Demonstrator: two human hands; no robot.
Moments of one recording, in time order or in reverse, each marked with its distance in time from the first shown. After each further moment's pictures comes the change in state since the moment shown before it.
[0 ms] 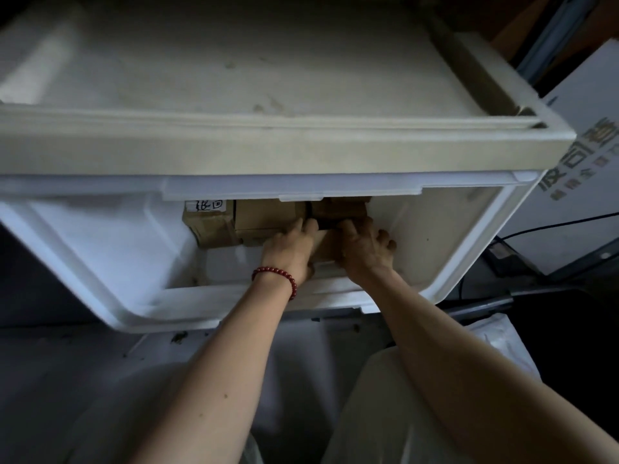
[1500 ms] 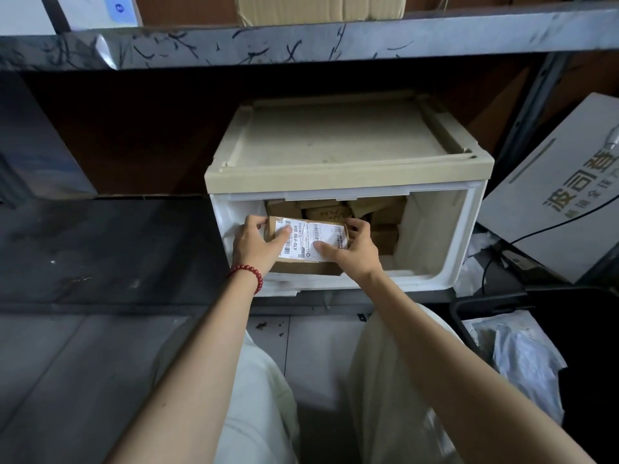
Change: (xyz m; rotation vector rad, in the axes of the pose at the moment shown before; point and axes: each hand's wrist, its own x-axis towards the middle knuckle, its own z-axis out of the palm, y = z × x) left_hand -0.174 -0.053 -0.111 -0.695 0.535 -0.405; right_hand -0.147 -0.065 -0.049 1.221 0.108 -0.207
